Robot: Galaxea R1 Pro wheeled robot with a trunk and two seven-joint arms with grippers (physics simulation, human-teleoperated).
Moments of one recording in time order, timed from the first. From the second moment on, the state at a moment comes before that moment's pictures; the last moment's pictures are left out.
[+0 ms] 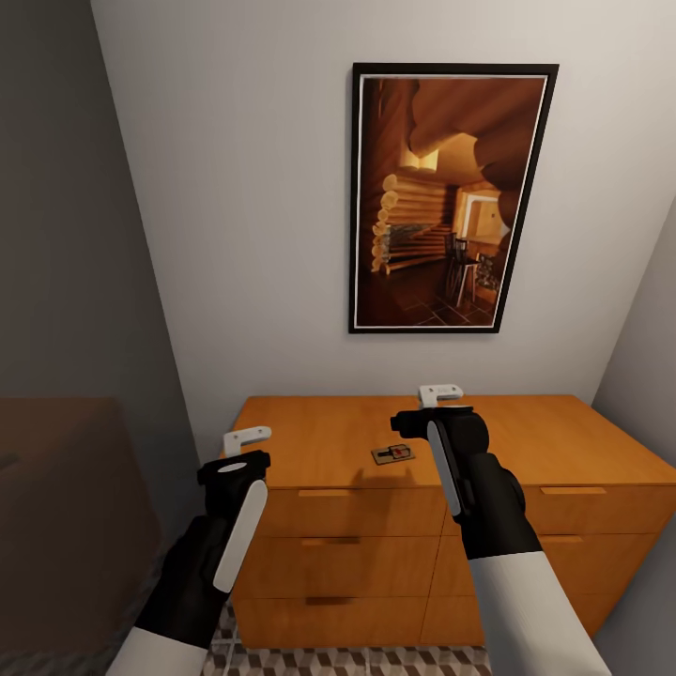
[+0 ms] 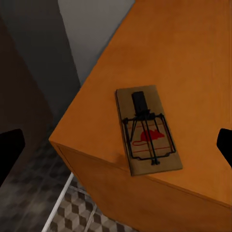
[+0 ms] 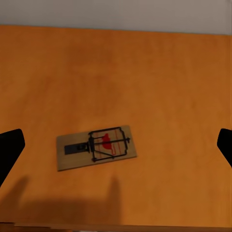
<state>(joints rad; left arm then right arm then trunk) -0.50 -0.17 -0.18 -1.39 0.29 0.75 0.79 -0.71 0.17 0.05 -1.36 0.12 1.04 -0.07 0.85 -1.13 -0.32</state>
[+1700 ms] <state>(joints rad) -0.50 -0.17 -0.18 -1.39 0.29 0.74 0.79 -0.71 0.17 0.04 -1.36 0.12 1.04 -0.07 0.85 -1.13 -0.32</state>
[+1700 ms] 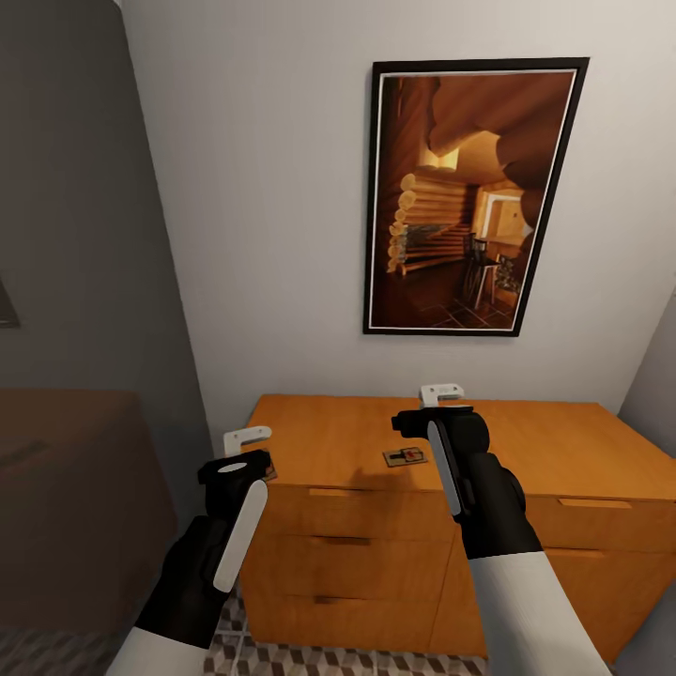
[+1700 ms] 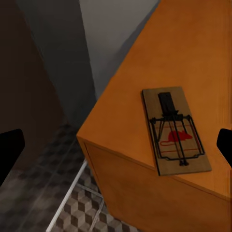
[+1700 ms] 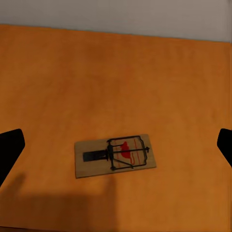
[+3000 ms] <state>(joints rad) -0.50 -0.17 -0.18 -1.39 0.29 0.74 0.79 -0.71 0.17 0.04 -1.36 0.11 1.04 -0.07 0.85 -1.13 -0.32</state>
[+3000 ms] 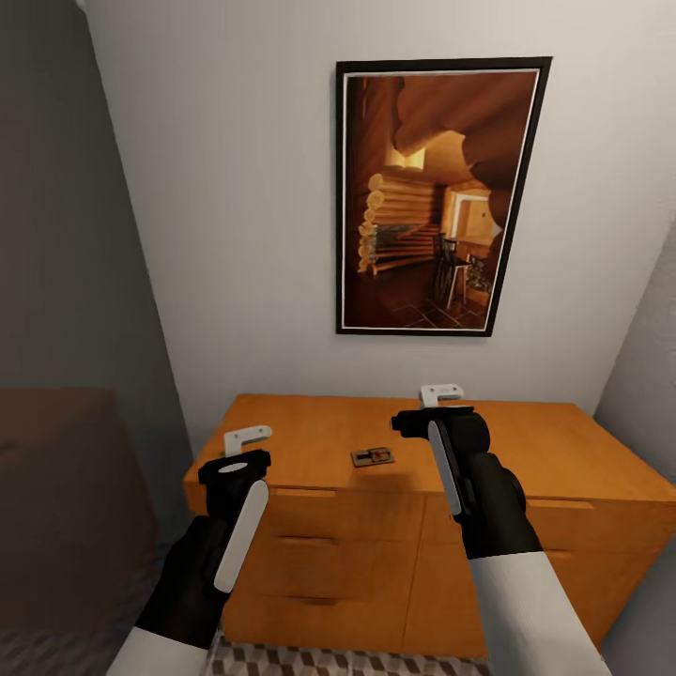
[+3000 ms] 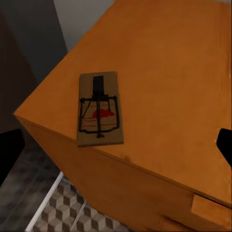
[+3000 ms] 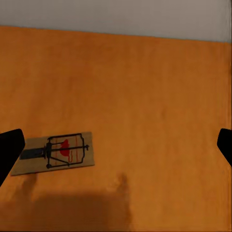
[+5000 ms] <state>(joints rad) -0.50 -0.17 -0.19 -1.39 0.28 0.80 0.79 -0.71 0.17 0.04 -1.36 0.10 1.04 -0.07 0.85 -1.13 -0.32</state>
